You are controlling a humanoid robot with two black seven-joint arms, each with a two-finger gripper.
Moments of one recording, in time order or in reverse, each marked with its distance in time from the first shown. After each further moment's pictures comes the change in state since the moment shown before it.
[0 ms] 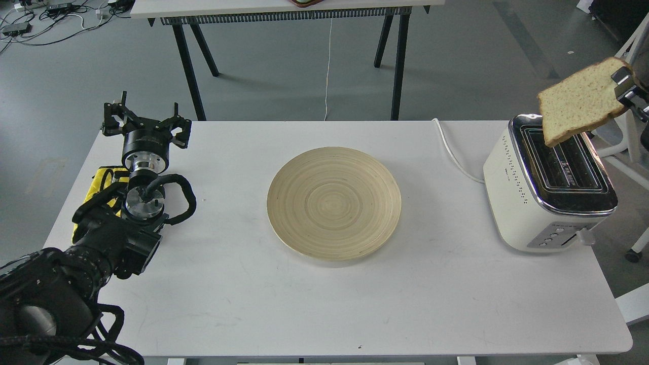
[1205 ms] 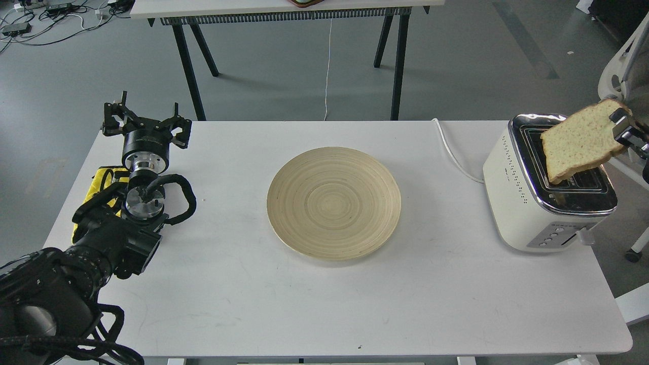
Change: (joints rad) left arm 0.000 0.000 0.000 0.000 0.001 0.000 0.000; right arm -0.042 -0.011 -0.084 -0.001 -0.011 0.000 0.029
